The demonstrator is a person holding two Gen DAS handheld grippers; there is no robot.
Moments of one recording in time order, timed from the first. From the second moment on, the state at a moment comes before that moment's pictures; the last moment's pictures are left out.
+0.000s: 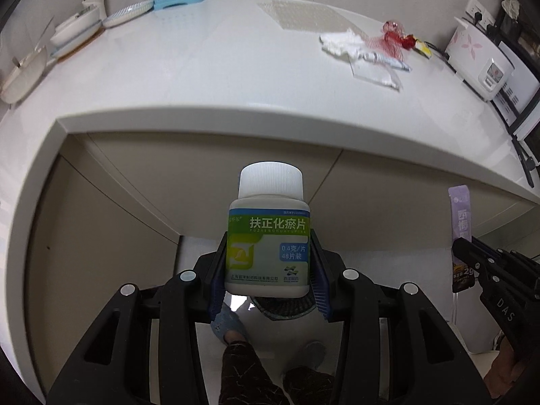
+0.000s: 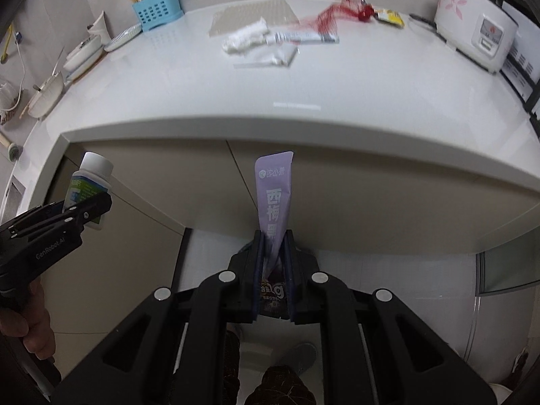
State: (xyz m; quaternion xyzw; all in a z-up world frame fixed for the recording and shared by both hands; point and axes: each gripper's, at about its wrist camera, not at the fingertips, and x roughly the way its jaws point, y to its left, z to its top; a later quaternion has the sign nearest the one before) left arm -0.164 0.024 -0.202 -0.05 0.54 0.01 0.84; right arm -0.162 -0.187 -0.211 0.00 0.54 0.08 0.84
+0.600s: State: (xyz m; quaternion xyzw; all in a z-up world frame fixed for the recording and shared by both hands) left arm -0.162 -0.013 -0.483 -0.05 0.59 -0.02 0.80; right arm -0.160 -0.208 -0.471 -0.01 0.60 0.07 0.80
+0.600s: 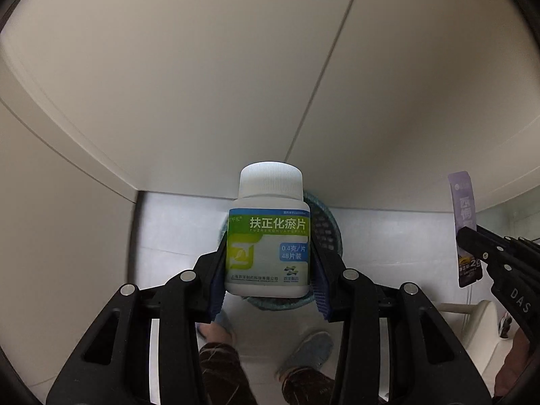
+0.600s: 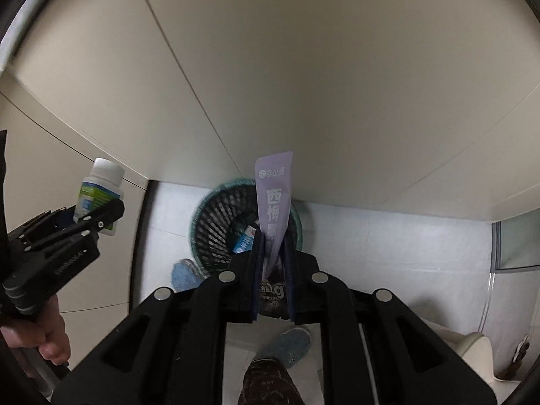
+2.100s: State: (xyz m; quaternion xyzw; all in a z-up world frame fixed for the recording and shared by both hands) left arm -0.159 0.029 -0.690 -0.06 0.63 0.01 0.77; right arm -0.133 -0.146 -0.682 0.00 0.64 0.10 0.76
